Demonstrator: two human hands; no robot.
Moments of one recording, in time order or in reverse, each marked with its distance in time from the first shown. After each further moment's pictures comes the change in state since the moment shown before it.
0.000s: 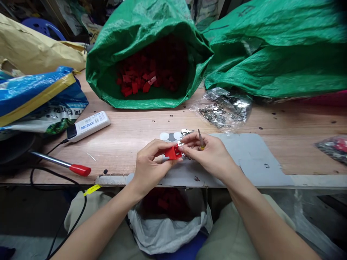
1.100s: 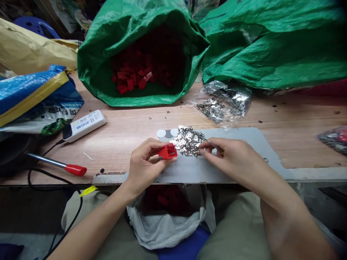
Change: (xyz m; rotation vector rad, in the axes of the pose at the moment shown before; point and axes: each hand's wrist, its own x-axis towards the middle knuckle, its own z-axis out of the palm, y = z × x) left_hand -0.006 -0.001 -0.003 -0.050 0.000 -0.083; right_hand -0.029 0.002 -0.052 -0.709 0.001 -0.105
